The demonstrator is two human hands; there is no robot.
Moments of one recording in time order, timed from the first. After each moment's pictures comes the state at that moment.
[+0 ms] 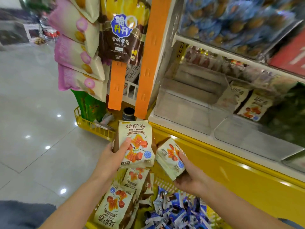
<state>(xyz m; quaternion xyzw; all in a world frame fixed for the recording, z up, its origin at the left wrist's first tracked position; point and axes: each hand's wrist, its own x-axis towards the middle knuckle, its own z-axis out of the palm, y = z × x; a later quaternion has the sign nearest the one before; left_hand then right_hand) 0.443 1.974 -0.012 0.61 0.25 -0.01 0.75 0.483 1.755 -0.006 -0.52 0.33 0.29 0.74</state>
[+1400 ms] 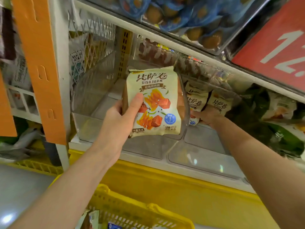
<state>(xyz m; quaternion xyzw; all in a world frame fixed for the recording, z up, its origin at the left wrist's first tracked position) 0.634 1.815 0.073 0.55 0.00 0.01 0.83 0.764 1.538 0.069 -0.89 0.16 -0.02 0.42</state>
